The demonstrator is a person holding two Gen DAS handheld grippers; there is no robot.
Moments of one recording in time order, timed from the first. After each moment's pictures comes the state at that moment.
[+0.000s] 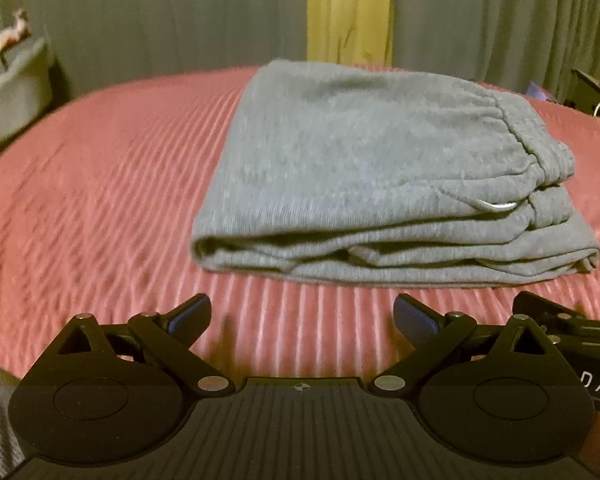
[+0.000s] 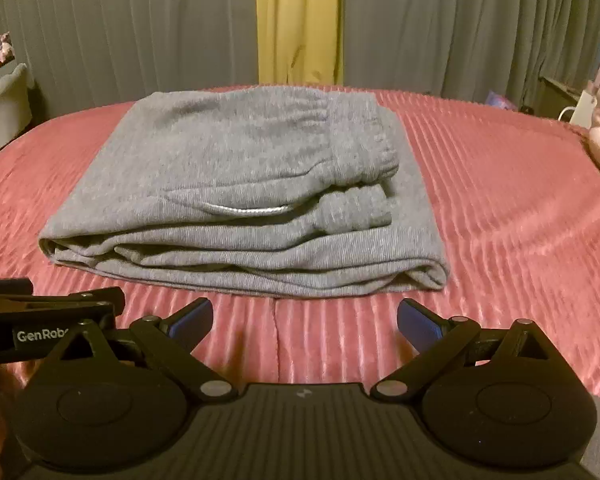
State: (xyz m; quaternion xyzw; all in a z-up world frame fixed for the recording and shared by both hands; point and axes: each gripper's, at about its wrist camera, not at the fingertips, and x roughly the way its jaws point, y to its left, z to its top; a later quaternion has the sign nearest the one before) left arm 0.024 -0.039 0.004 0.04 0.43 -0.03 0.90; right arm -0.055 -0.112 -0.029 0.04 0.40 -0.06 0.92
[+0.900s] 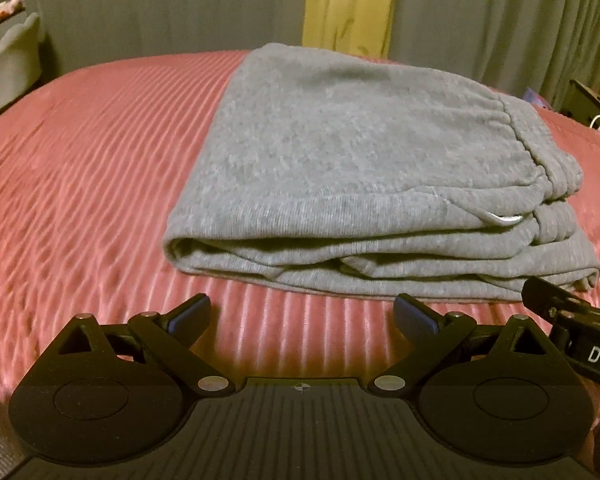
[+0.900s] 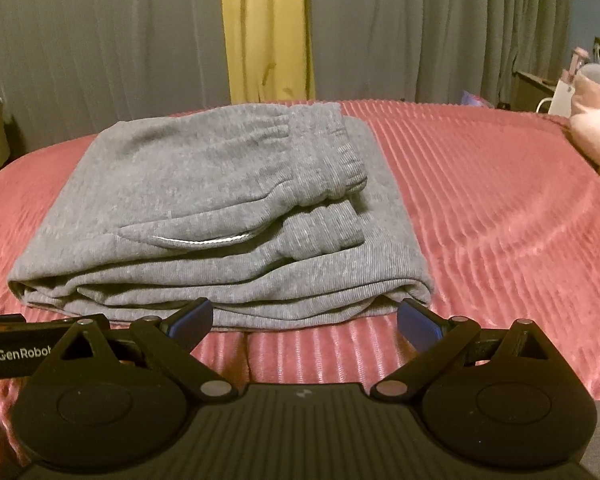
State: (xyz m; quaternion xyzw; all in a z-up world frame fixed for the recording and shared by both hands) left arm 0.044 -0.033 -0.009 0.00 0.45 -0.05 0.89; right arm -0.042 -0.128 -0.041 0.07 0.37 -0.09 0.92
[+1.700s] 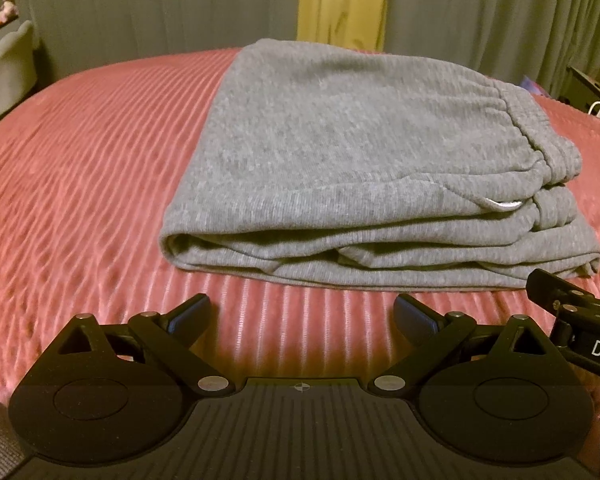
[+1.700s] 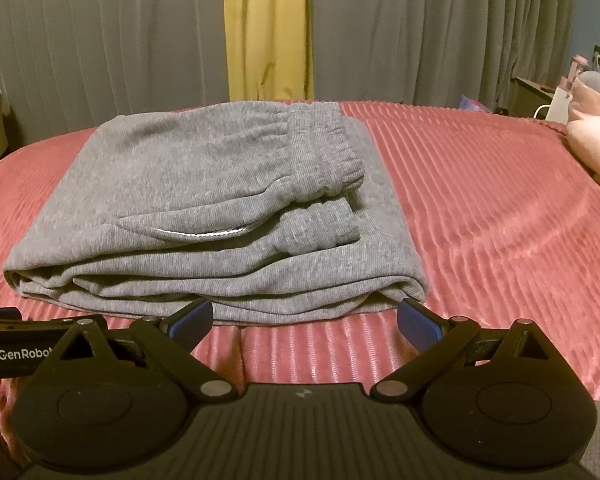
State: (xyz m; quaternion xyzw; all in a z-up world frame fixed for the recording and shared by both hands) left arm 0.046 -0.039 -0.013 0.02 0.46 -0.05 0.89; right arm -0.045 -0.126 -0.042 0.06 0.37 -0.10 0.92
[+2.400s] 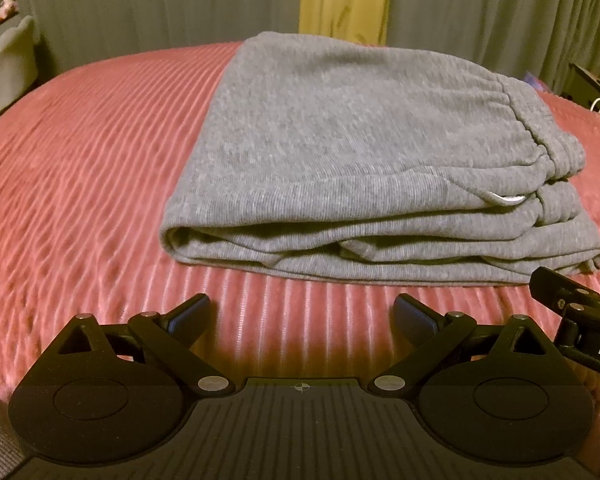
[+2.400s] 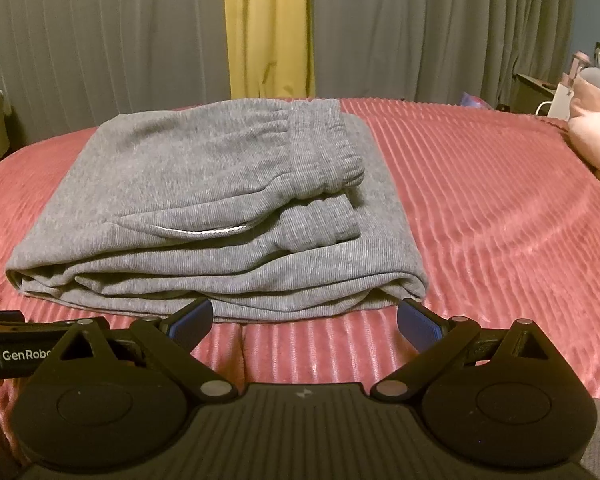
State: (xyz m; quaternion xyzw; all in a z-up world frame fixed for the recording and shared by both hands) left arm 0.046 -0.040 -0.016 0.02 0.47 -0.05 0.88; right arm -0.046 -0.126 -0.042 0.06 0.37 -0.10 0.92
